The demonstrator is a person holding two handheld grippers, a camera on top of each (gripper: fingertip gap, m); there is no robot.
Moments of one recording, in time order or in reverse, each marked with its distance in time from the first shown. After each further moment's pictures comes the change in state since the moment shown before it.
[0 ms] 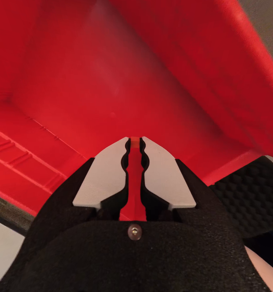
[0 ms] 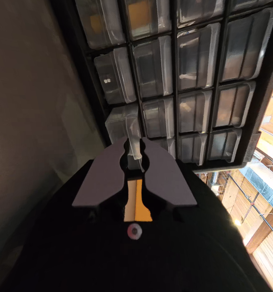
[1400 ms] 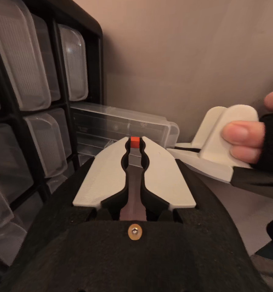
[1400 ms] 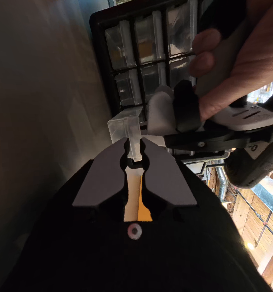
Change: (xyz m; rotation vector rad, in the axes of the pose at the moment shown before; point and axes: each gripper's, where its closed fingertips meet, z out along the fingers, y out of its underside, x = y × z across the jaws) left arm 0.261 -0.224 0.009 0.032 -0.007 0.675; right arm -0.006 -0.010 -0.062 0.107 -0.046 0.001
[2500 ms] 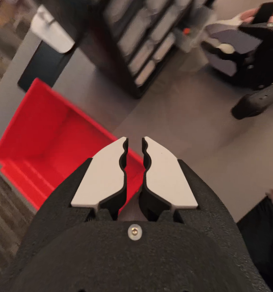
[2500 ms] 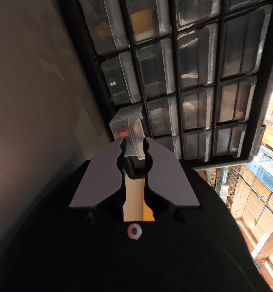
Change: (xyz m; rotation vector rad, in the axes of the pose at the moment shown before) left arm -0.022 0.210 -0.134 0.357 -0.206 -0.560; right arm 0.002 0.015 0.056 -0.089 0.032 0.052
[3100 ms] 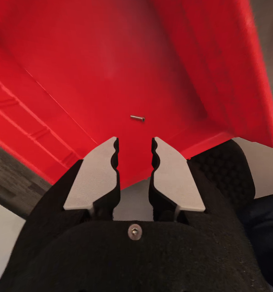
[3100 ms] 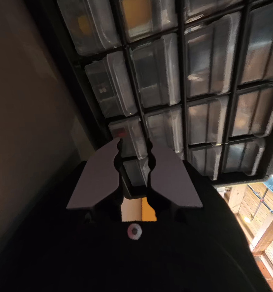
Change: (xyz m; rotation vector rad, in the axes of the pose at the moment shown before) left arm -0.077 0.139 0.045 -0.546 0.030 -0.282; right arm 0.005 -0.004 0.038 -0.015 0.026 0.003
